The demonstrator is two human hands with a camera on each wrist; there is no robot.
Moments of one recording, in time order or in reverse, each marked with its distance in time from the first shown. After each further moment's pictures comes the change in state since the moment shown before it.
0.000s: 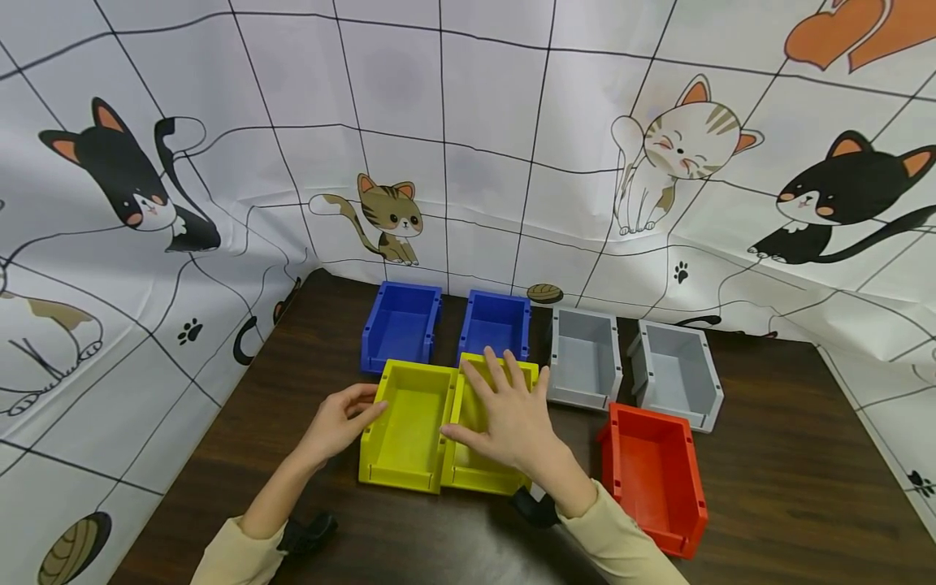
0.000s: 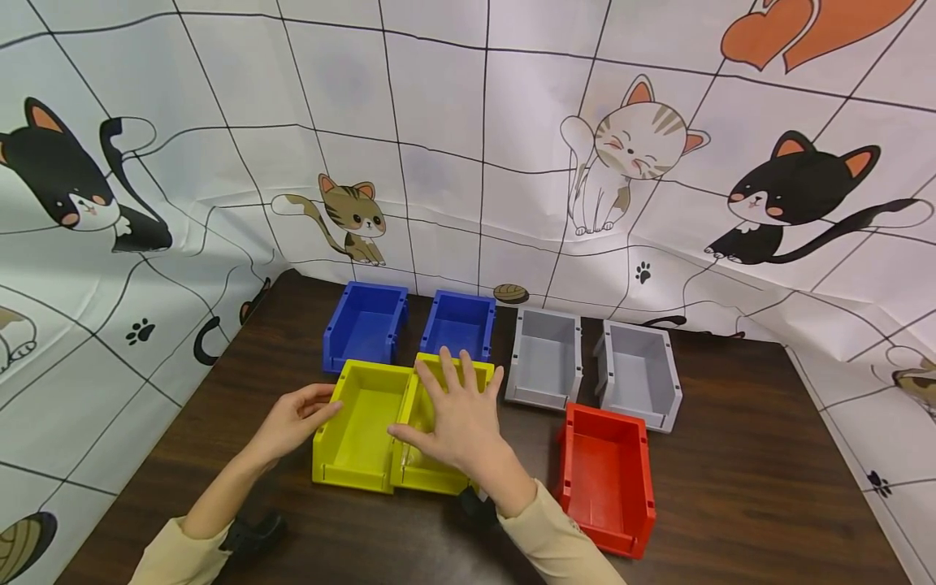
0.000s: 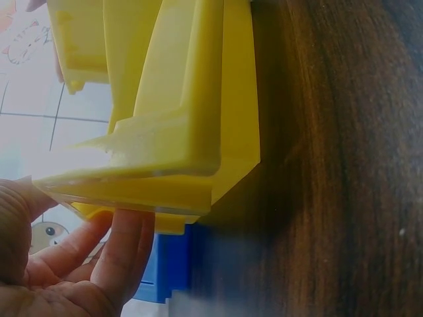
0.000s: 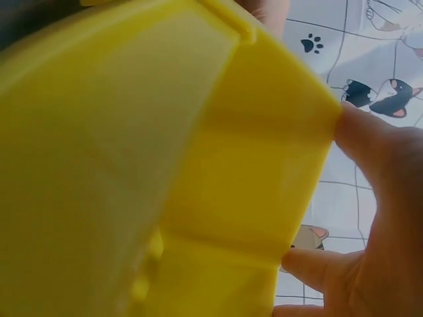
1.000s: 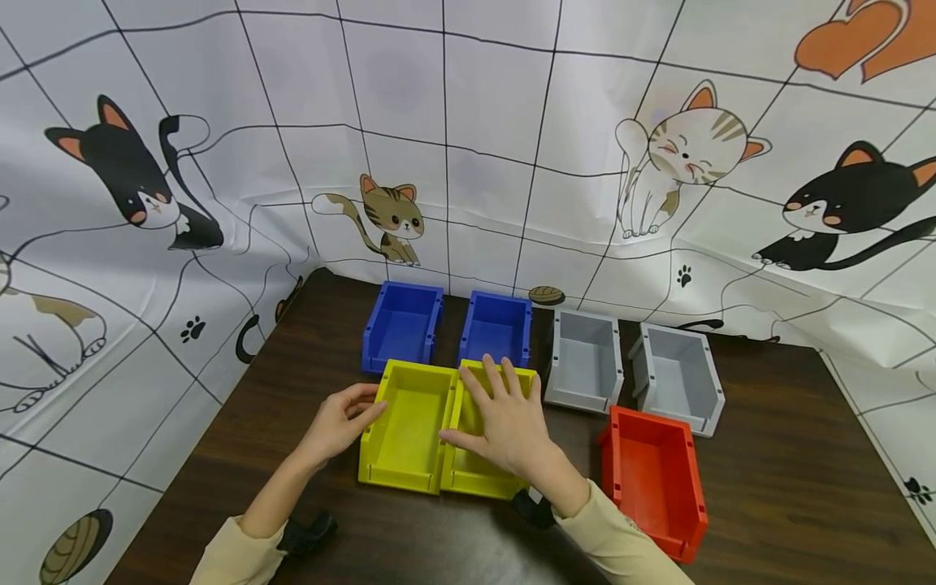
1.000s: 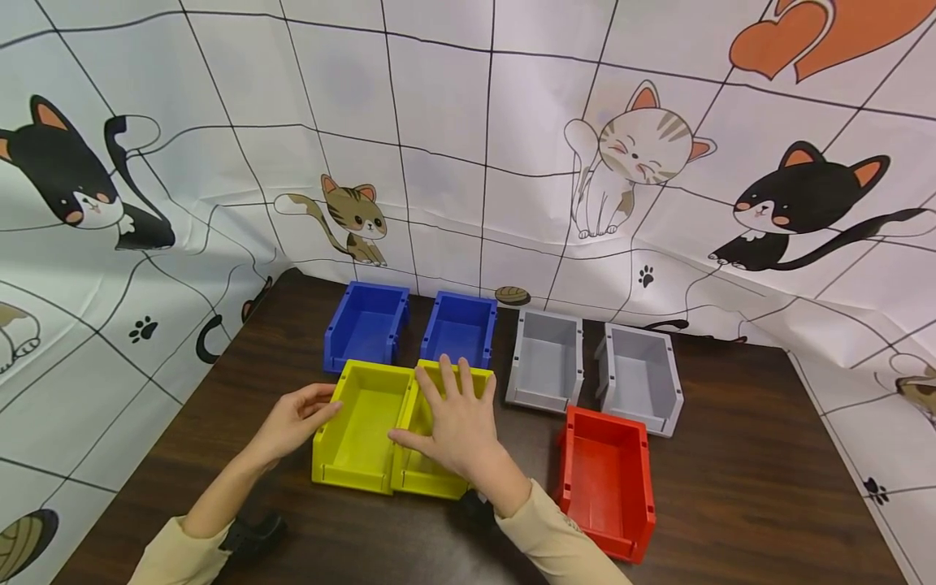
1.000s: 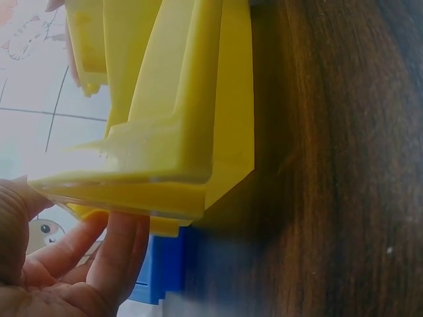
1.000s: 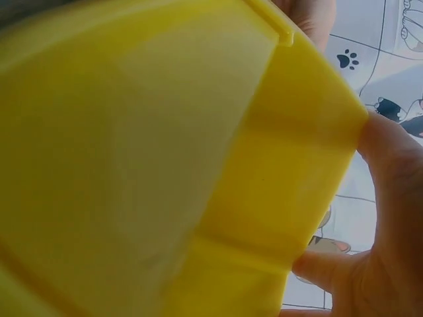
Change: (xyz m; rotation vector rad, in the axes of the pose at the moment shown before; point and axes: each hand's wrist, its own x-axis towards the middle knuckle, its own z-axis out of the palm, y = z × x) left_hand 0.000 -0.004 0.000 -0.019 -0.009 -0.006; right_hand 0.003 0.000 0.012 -0.043 -0.078 0.018
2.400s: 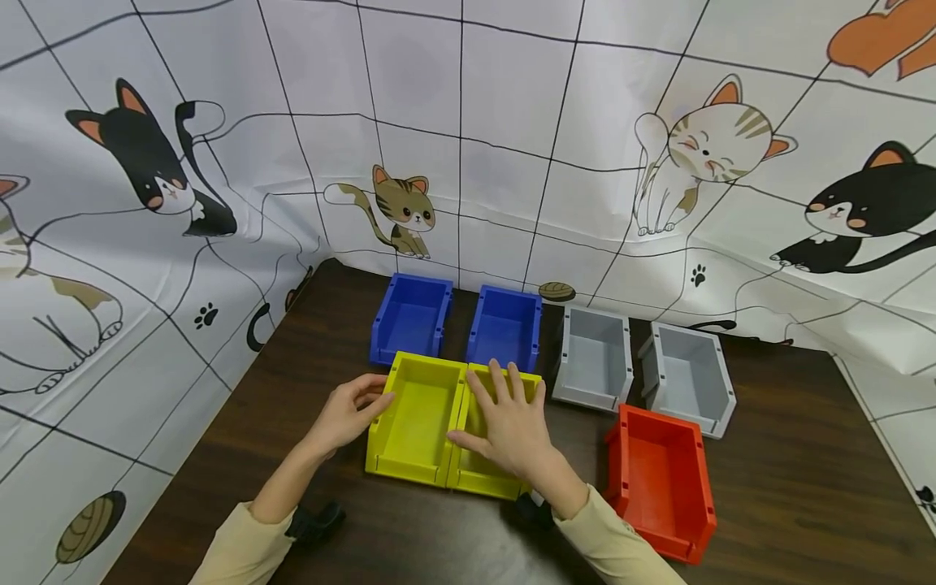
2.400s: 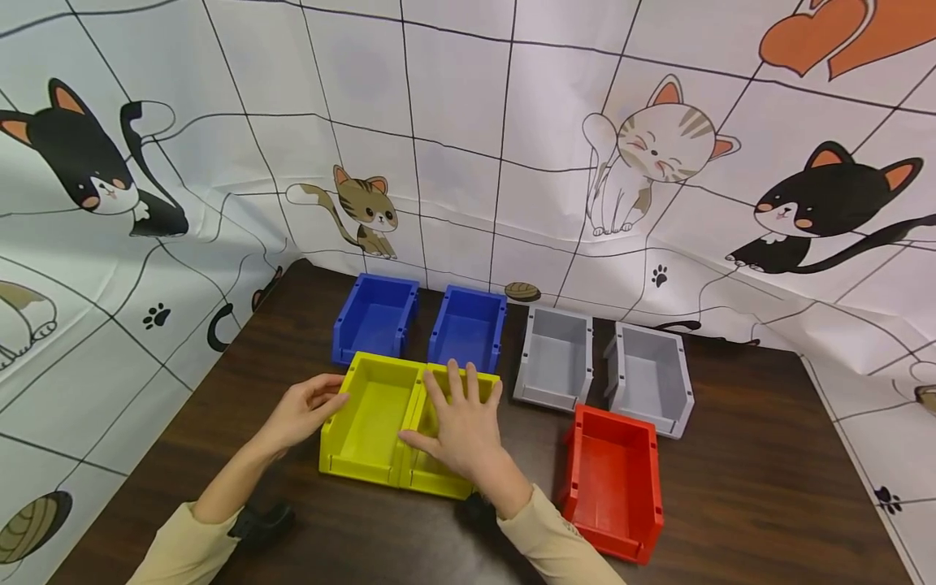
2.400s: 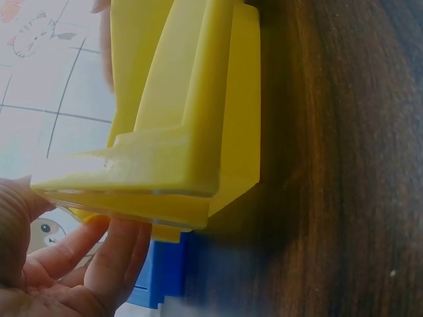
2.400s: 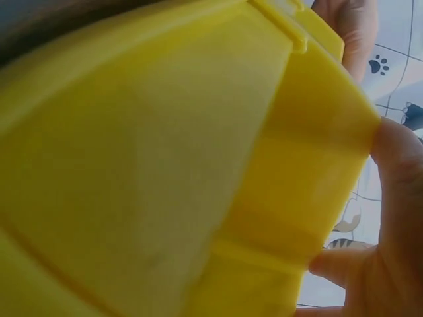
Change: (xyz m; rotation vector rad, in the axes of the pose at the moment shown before) left_hand -0.005 0.012 0.000 0.025 0.002 0.034; right_hand 0.000 -0.001 0.025 -0.029 0.008 -0.012
